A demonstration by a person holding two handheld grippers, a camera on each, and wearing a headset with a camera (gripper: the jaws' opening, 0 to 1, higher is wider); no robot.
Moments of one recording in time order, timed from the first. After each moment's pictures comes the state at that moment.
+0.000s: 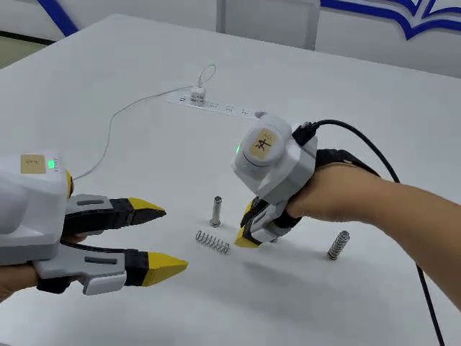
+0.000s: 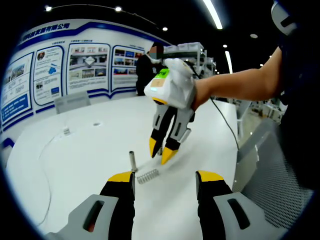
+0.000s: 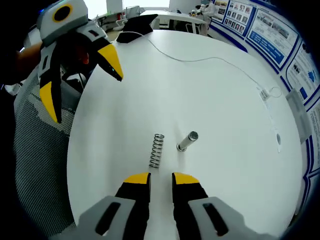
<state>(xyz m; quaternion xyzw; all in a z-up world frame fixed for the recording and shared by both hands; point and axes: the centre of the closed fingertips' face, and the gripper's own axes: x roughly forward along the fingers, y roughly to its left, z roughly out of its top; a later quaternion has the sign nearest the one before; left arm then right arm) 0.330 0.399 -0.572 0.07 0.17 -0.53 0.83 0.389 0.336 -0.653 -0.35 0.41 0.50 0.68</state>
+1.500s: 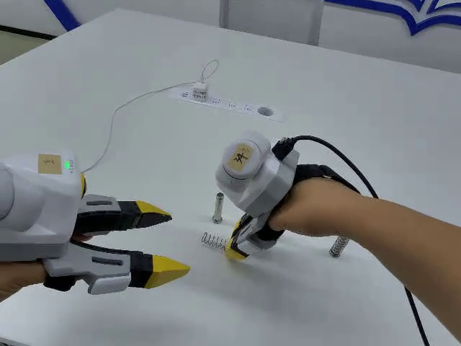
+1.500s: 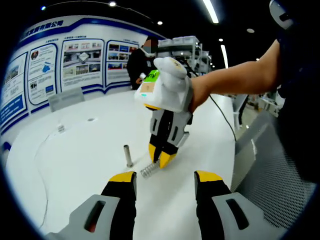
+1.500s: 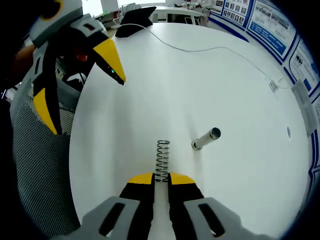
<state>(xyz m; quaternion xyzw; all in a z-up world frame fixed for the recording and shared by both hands) 0.328 0.394 -0.587 0.09 0.20 -0.55 0.81 0.372 0.343 -0.670 -0.33 0.44 0.50 0.66</state>
